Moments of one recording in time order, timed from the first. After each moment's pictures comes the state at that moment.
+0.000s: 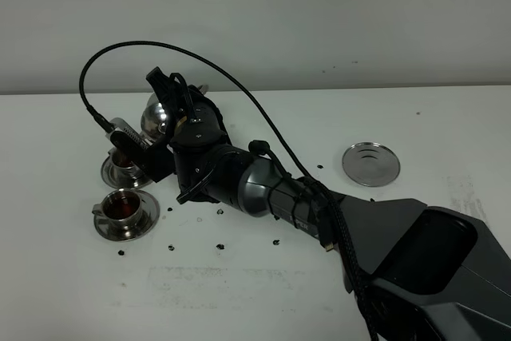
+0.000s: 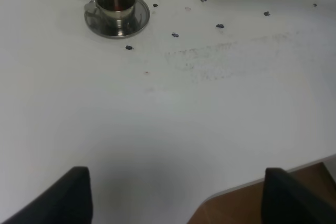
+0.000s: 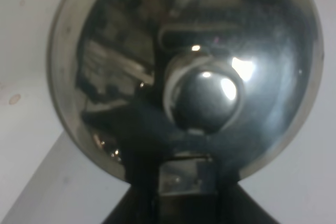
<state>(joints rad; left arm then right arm) -0.02 0.00 -0.47 -0.24 1.11 0.25 0.84 2.54 -2.17 -1.28 0.61 -0.61</state>
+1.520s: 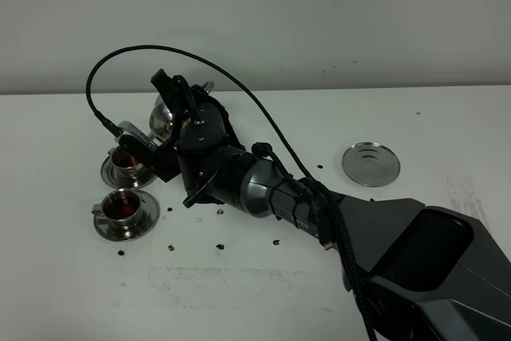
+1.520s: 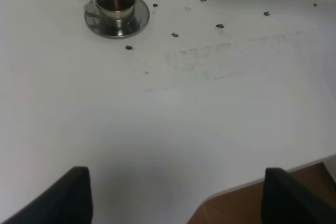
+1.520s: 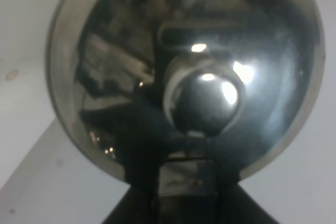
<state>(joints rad) -0.02 0.00 -0.47 -0.24 1.11 0.25 0.83 2.56 -2.17 -1.36 0.62 -0.61</state>
